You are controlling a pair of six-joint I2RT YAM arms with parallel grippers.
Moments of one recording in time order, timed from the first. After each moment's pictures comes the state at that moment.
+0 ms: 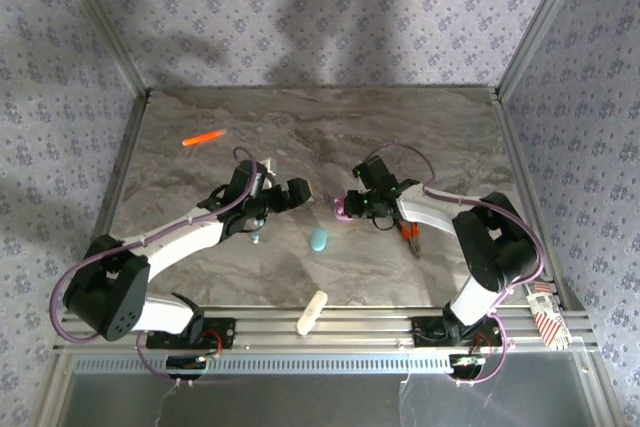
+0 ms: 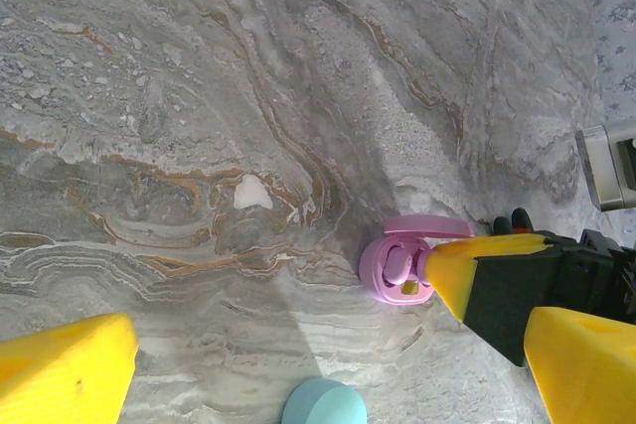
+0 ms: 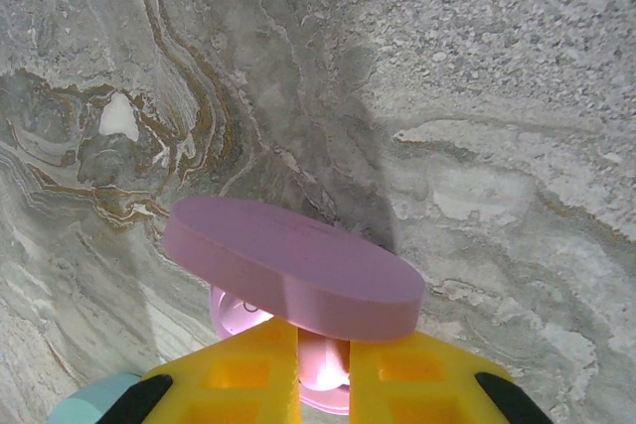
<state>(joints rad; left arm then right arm) -0.60 1.35 0.70 -0.02 0.17 -0.82 0.58 1.65 0.89 -0.23 -0.16 0.52</state>
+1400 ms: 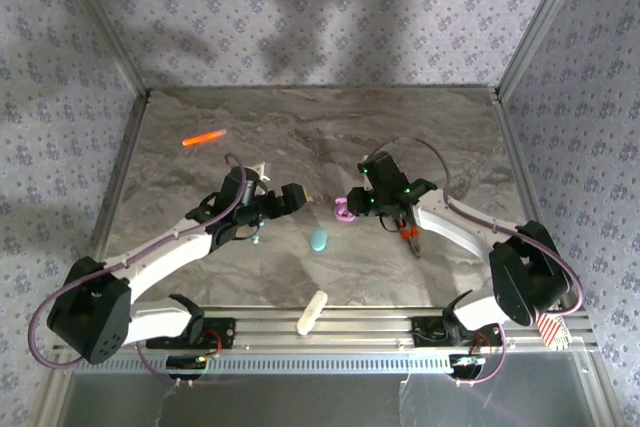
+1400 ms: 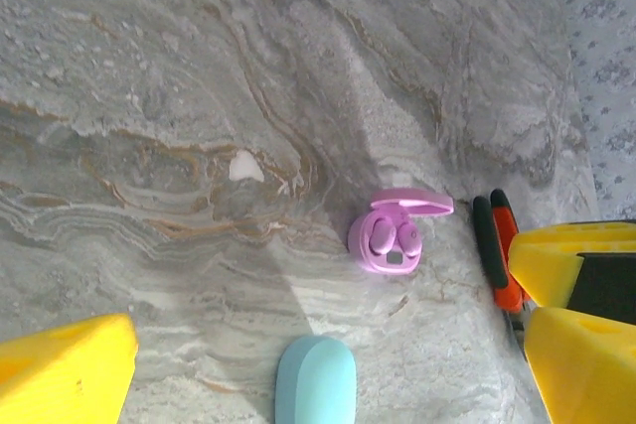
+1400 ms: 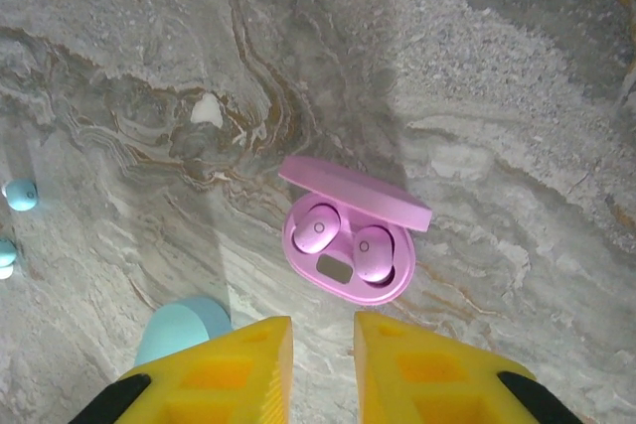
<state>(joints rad) -0.61 1.21 0.64 -0.07 0.18 -0.81 0.62 1.43 0.91 -0.40 -0.09 0.51</state>
